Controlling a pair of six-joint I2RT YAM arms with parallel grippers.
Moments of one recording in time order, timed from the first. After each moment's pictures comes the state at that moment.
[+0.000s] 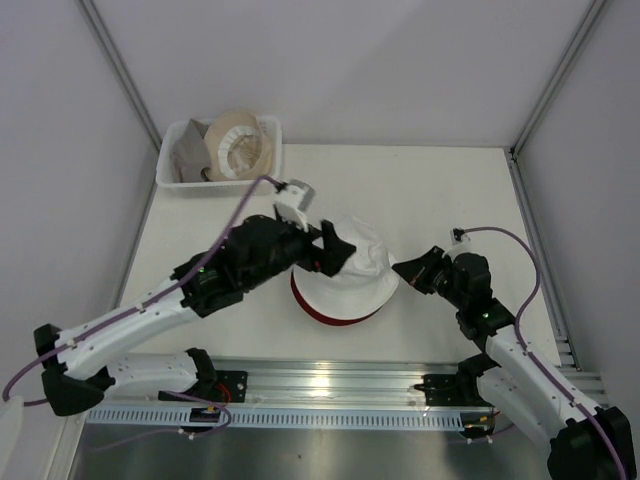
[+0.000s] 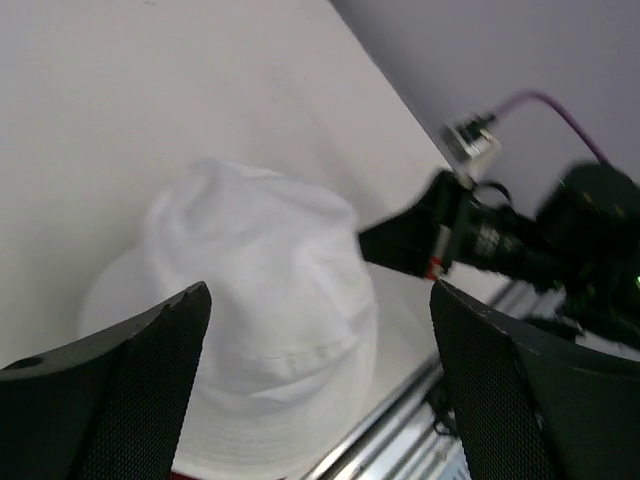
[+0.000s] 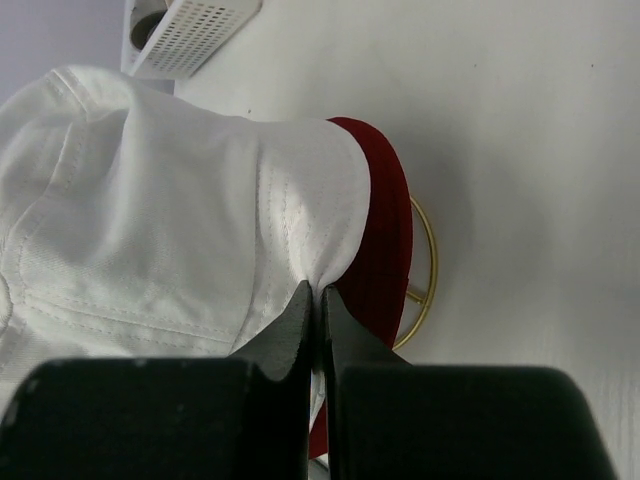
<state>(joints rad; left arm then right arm) -1.06 1.09 1.15 -0.32 -0.20 -0.42 0.36 0.76 0.37 0.04 -0.23 0.90</state>
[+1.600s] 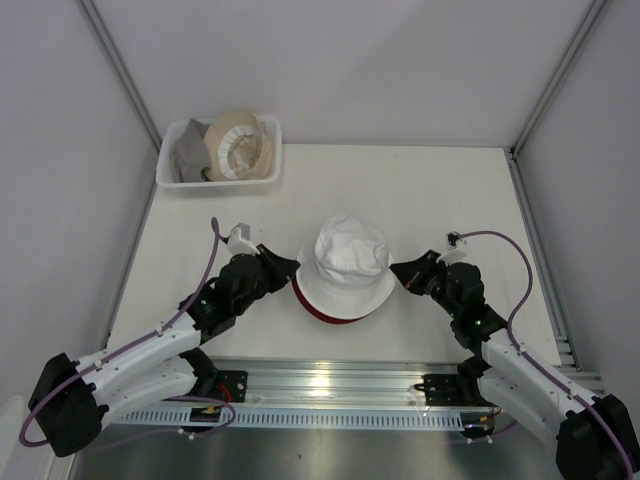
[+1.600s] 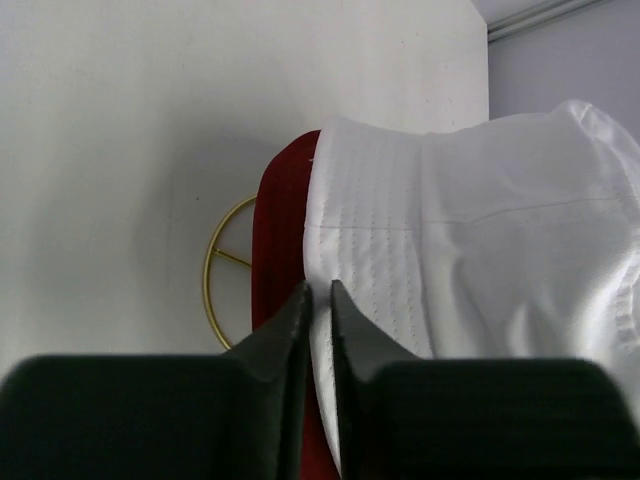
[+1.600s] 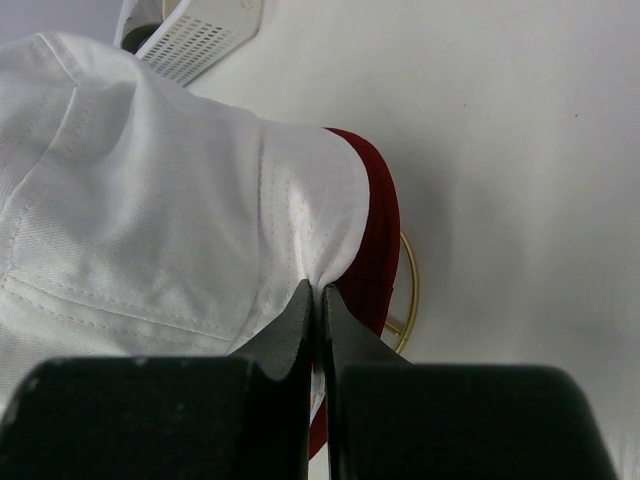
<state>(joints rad) -0.76 0.87 0.48 -0.02 -0.28 -1.07 0.46 0.77 0.27 0.24 -0.09 0.81</state>
